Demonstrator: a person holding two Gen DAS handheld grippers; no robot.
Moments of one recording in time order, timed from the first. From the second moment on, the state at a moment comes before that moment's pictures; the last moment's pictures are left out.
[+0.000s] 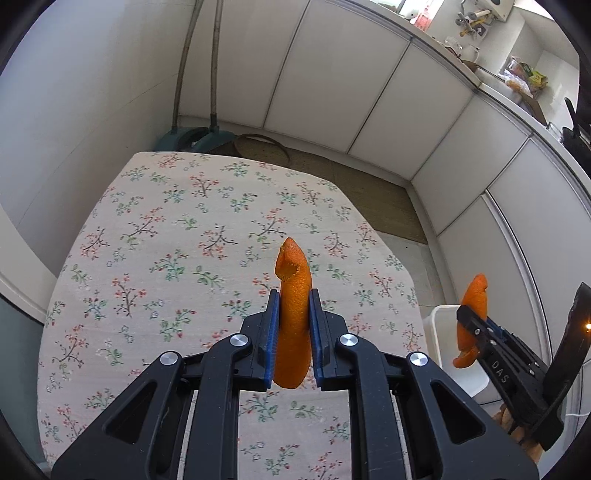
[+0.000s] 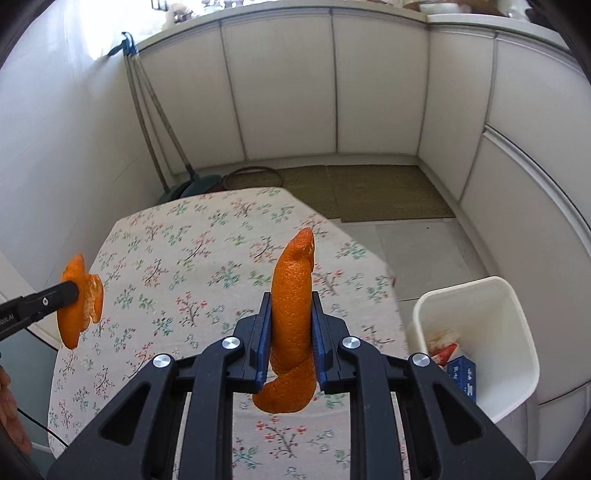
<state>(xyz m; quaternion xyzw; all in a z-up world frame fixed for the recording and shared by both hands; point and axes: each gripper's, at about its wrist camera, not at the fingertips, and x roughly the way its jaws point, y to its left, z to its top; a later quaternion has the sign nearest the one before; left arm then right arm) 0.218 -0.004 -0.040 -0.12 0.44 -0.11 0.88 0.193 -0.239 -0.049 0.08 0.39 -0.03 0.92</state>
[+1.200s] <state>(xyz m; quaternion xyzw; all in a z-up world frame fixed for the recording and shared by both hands) 0.192 -0.326 -0.058 -0.03 0.43 -0.31 0.84 0.056 -0.554 -0.017 0.16 0.27 -0.38 0.87</state>
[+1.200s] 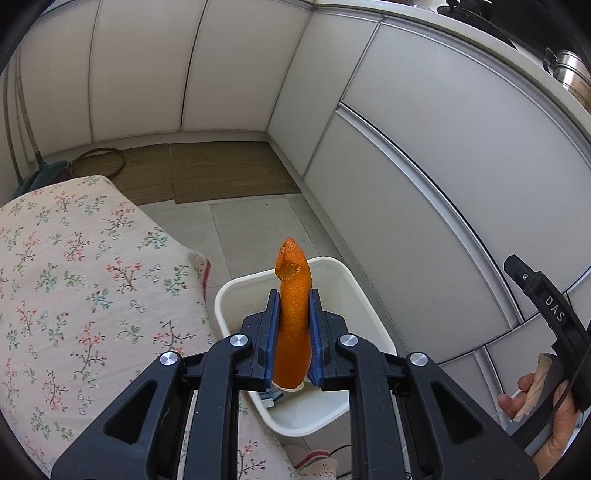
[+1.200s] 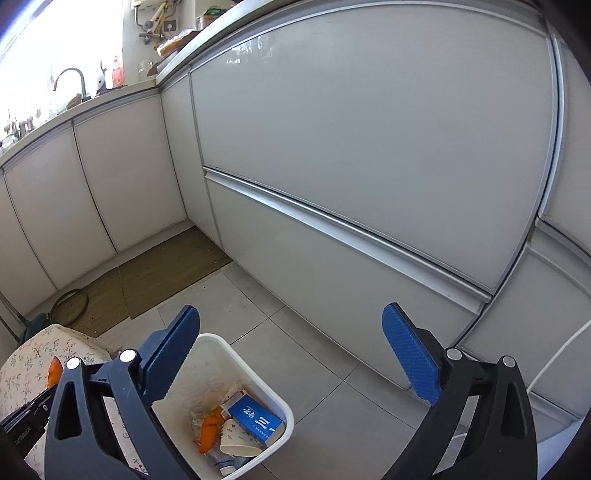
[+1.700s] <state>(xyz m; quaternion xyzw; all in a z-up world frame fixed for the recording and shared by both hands) 0.178 -0.387 -0.060 0.02 0.42 -0.31 0.85 0.025 -0.583 -0.017 0.19 0.27 -0.40 0.86</state>
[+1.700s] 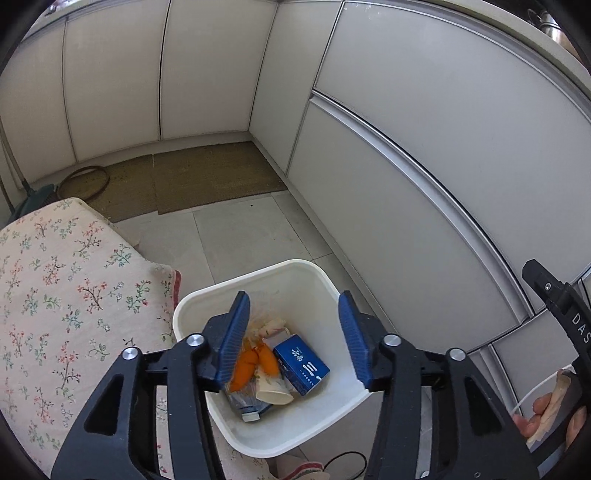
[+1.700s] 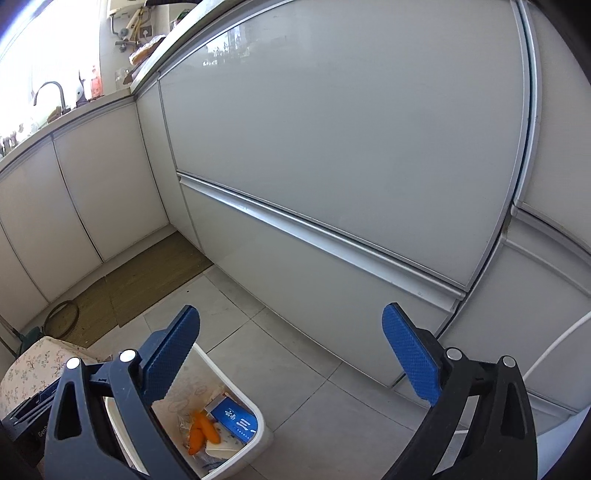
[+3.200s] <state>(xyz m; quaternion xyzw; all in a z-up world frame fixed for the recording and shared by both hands) 0.019 -0.108 -0.003 0.00 0.28 -0.18 0.94 -0.051 -0.300 -0.001 0.06 0.20 -0.19 0.96</state>
